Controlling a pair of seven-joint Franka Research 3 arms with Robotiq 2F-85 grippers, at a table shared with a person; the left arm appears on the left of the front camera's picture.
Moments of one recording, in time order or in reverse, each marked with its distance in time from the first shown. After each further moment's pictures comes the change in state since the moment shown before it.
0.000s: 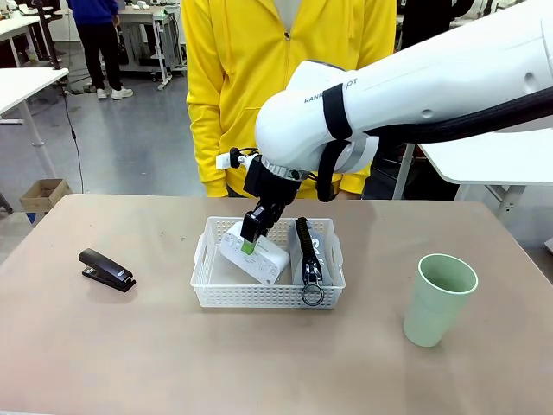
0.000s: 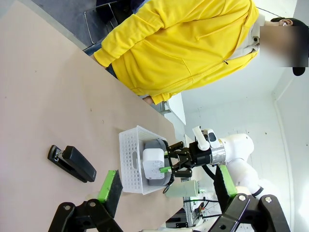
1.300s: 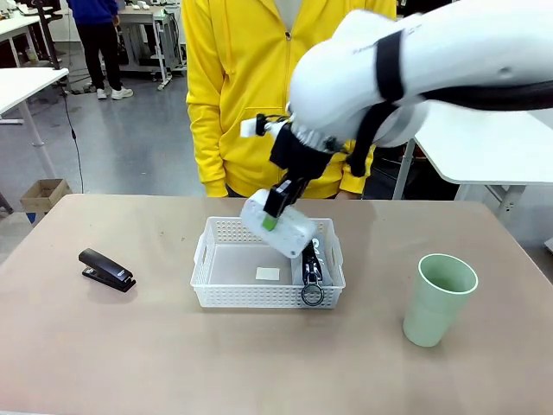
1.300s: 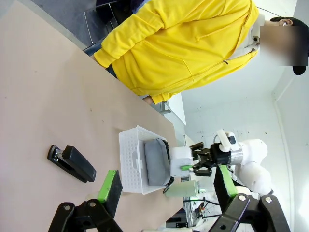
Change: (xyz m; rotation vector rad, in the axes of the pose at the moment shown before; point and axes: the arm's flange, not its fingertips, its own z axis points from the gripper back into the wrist) left arm 0.000 0.000 0.000 0.000 0.000 0.000; right arm -0.027 0.005 0.067 -0.046 -0.071 -0.001
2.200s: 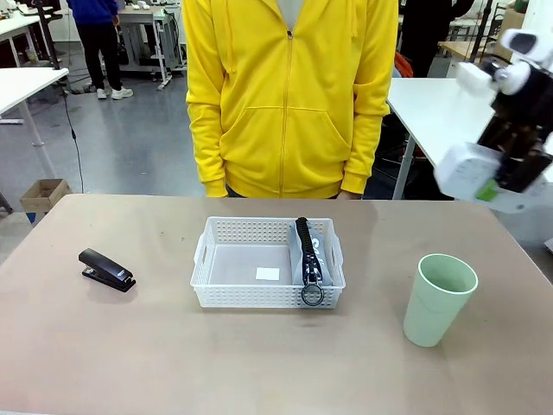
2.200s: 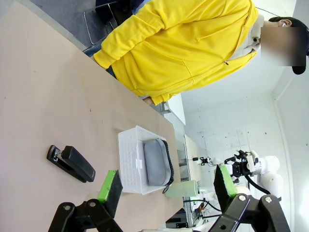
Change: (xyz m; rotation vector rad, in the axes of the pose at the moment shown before) left arm -0.001 -0.001 0.001 -0.002 -0.002 -0.002; right arm -0.211 -0.031 0.221 -0.103 0.071 0.291
